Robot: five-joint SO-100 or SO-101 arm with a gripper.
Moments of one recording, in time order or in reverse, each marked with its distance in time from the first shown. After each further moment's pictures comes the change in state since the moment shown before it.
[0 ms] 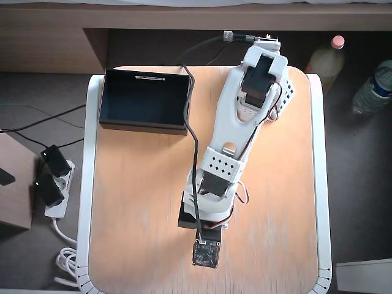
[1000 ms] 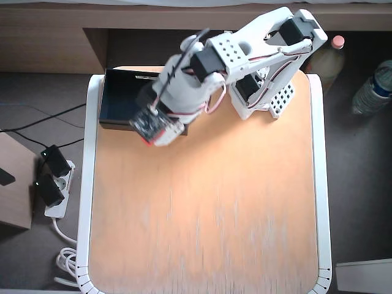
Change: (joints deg) arm 41.1 45.6 0.0 29.2 4.8
